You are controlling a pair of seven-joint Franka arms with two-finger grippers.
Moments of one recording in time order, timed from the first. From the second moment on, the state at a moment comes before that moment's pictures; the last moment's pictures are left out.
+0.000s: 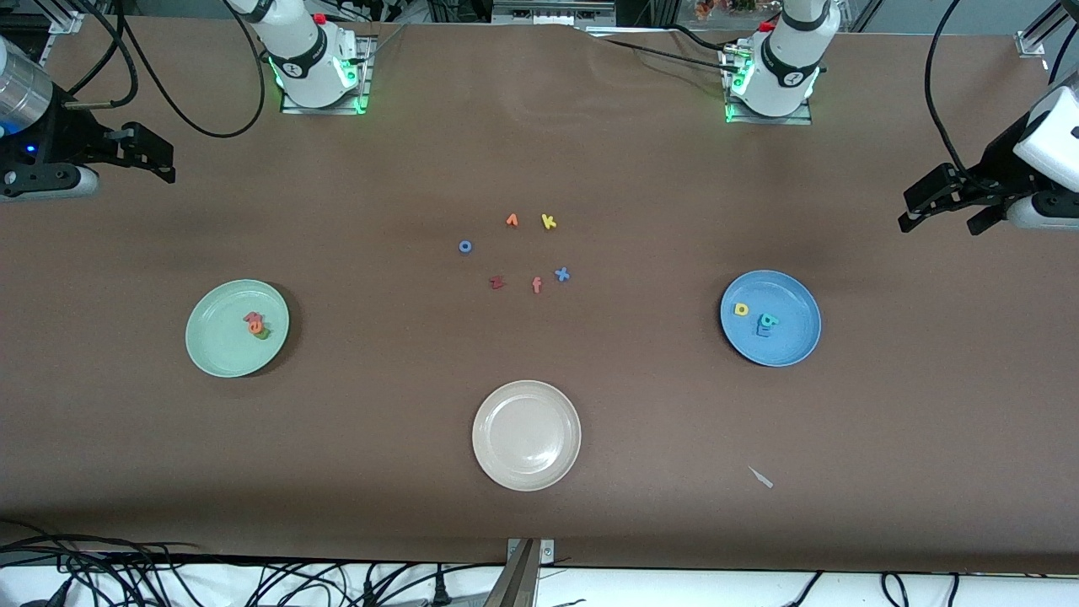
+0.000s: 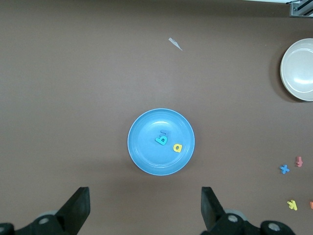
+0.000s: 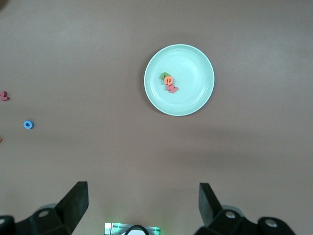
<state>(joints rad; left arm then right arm) 0.02 -0.08 -0.01 -1.77 -0.09 1.78 -0.01 0.20 -0.07 -0.13 -1.69 -0.07 1.54 -0.05</state>
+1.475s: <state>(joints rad) 0.02 -0.08 -0.04 -1.76 -0.09 1.74 -0.01 0.20 -0.06 -0.13 -1.69 -0.06 1.55 -0.04</state>
